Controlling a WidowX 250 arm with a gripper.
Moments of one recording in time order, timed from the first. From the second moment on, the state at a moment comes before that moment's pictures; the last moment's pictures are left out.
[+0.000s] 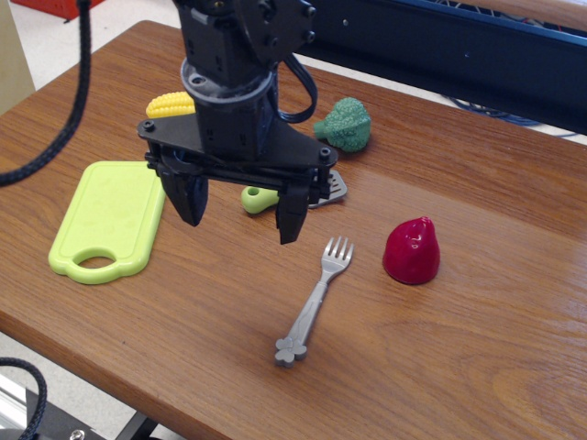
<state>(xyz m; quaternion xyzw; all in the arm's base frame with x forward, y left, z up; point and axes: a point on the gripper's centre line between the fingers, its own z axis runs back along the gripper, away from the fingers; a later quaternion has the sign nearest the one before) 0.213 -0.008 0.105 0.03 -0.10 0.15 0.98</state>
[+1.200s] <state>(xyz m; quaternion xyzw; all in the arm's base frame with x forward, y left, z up) 0.264 0.063 0.058 0.05 -0.04 -0.27 0.96</state>
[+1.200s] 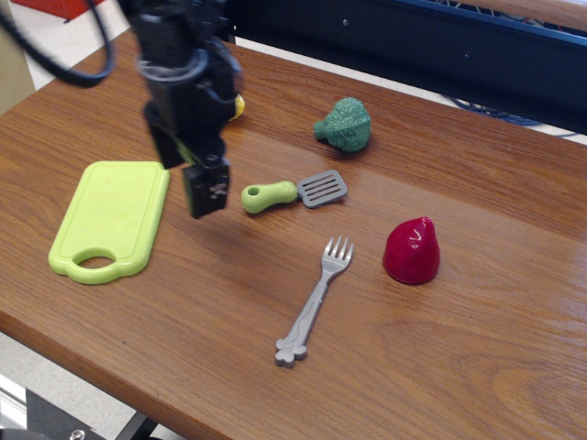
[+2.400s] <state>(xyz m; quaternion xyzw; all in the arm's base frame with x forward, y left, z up) 0.310 0.037 0.008 0.03 -0.02 -0.26 0.96</state>
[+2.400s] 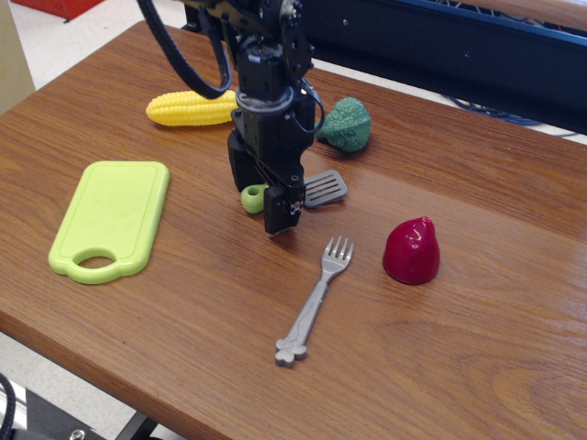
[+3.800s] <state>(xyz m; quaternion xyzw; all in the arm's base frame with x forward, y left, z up) 0.270 0.088 0.047 0.03 -0.03 -0.02 1.00</state>
